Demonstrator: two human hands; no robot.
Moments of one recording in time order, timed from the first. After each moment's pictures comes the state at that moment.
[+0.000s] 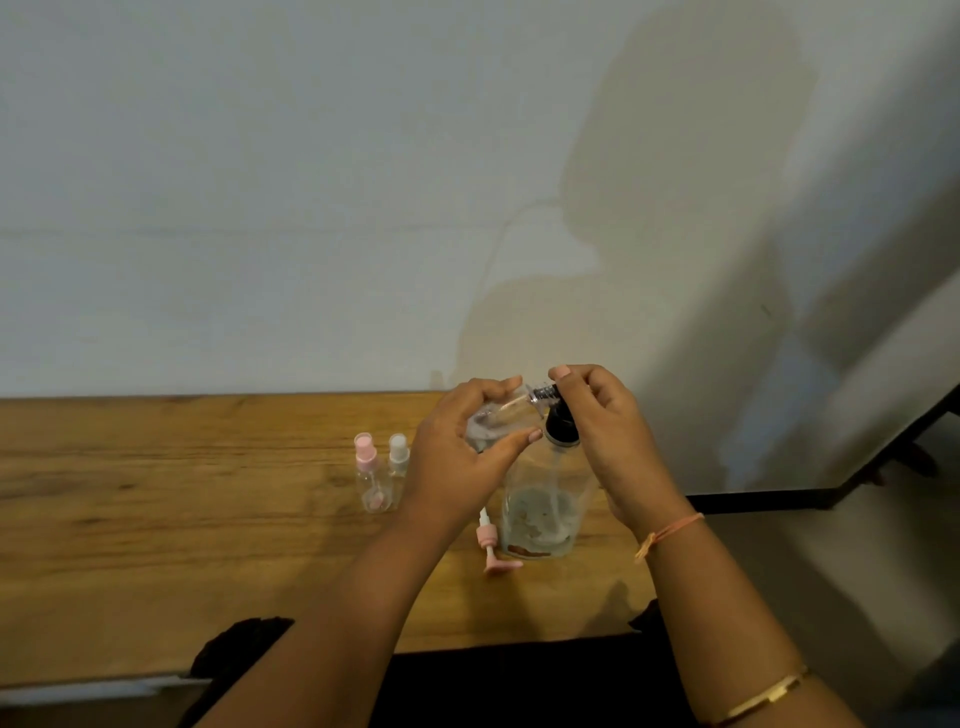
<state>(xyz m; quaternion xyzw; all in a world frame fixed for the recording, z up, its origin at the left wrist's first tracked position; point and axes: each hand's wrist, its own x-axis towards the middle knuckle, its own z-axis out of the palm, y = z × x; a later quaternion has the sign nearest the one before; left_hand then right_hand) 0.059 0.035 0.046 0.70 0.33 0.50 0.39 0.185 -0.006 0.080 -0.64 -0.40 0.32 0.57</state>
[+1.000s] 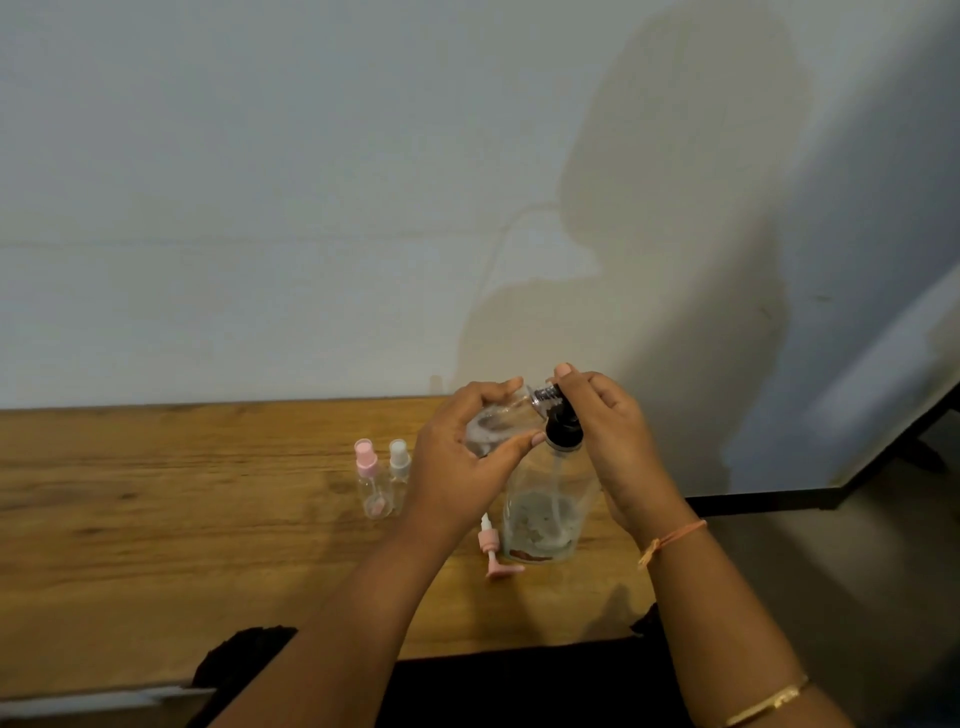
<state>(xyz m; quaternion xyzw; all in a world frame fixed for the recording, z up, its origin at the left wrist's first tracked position) 0.061 0.031 0.048 0.70 0.31 0.51 0.40 0.185 -0.008 0.079 -0.62 -0.39 0.34 0.60</state>
